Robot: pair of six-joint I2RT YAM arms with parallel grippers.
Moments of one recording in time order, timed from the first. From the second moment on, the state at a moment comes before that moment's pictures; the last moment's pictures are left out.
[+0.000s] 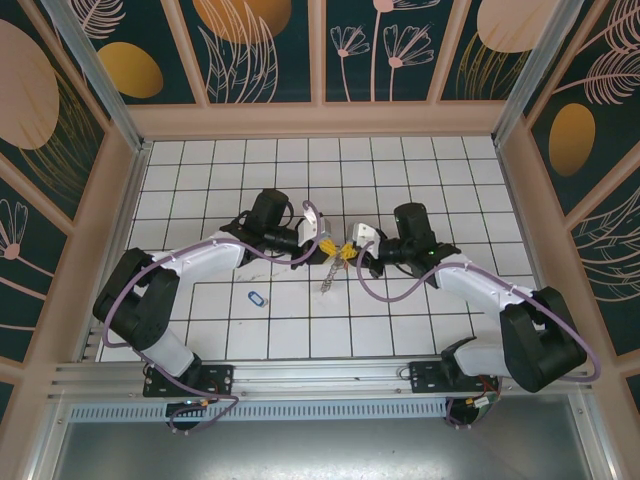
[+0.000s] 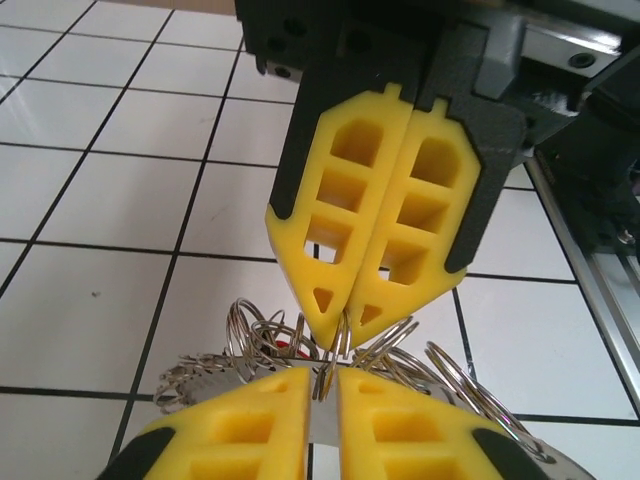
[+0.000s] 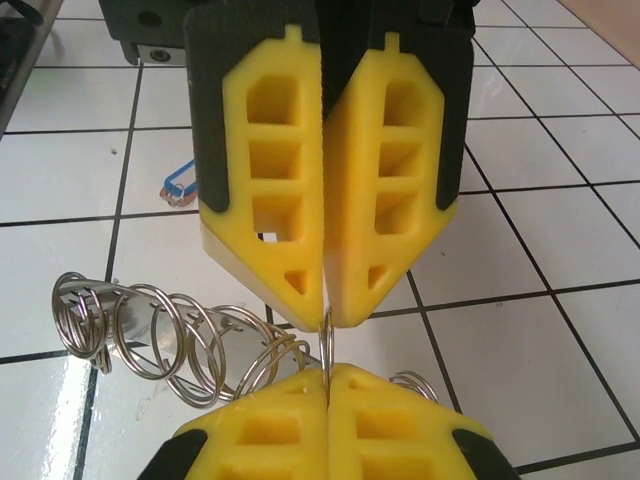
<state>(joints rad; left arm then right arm) -0.61 1.62 0.94 0.01 0.88 0.43 0.47 1.30 0.65 0.01 -0.79 -0.65</state>
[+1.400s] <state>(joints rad) -0.57 1.63 0.92 0.11 1.07 0.44 0.42 1.27 0.60 0.18 -0.95 -0.54</state>
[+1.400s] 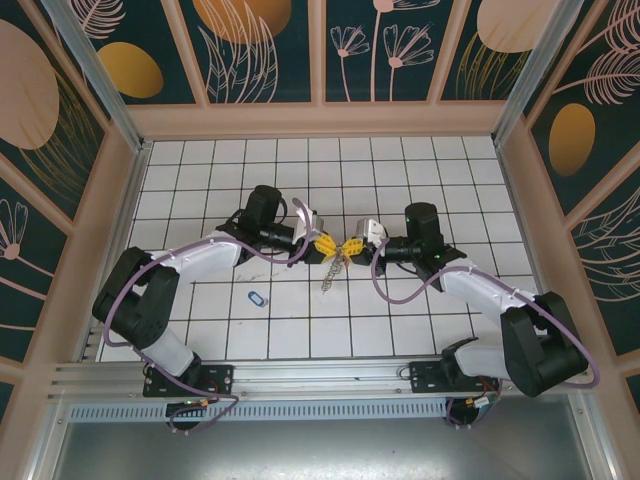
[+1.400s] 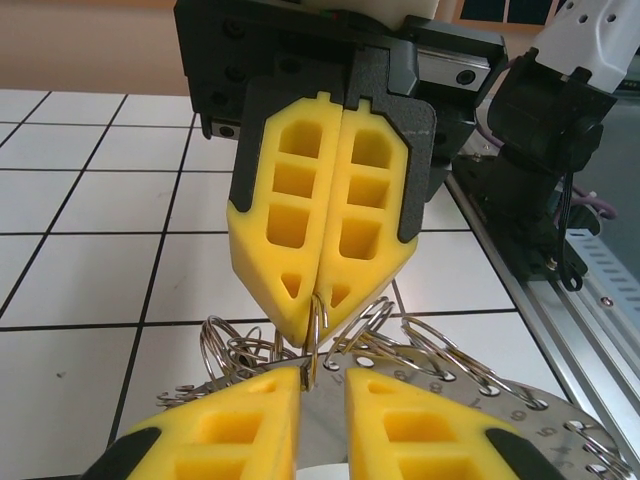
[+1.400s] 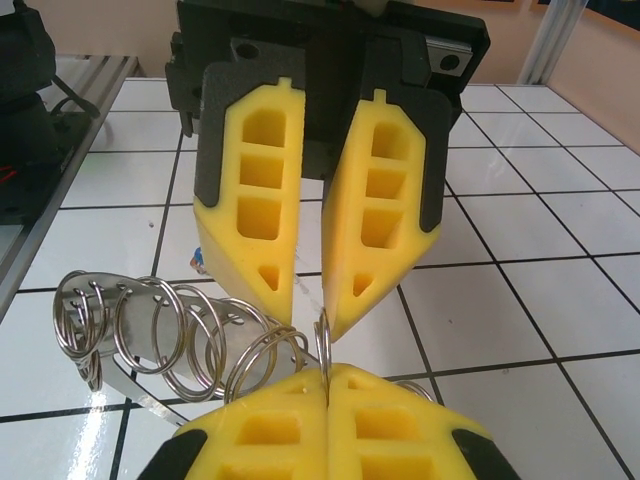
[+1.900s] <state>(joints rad) -0.58 1.63 0.92 0.13 1.06 0.42 0.42 1.27 0.60 0.20 -0.95 -0.53</state>
